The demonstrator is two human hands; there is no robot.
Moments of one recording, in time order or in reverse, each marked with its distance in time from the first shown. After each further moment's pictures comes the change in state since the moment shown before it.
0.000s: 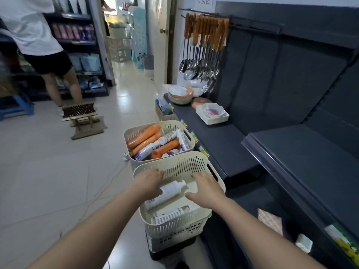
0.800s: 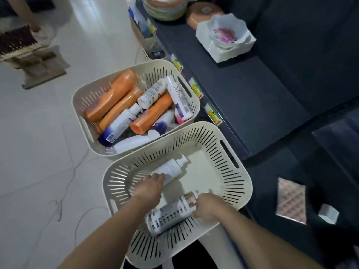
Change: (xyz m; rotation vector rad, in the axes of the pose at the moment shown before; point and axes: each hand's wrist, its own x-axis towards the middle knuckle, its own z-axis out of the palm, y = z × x) left_hand 0.163 -0.019 0.191 -0.103 -0.501 0.026; right_hand 0.151 0.087 0.147 0.007 -0.822 0.379
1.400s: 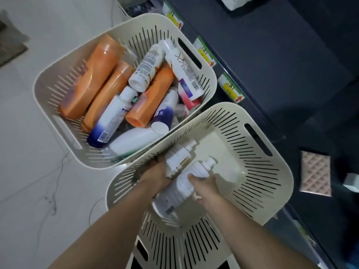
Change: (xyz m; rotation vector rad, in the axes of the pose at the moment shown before) left_hand 0.074 -0.038 0.007 -0.221 -0.118 -0.063; right_hand 0.083 -0.068 0.024 1.414 0.202 0.469
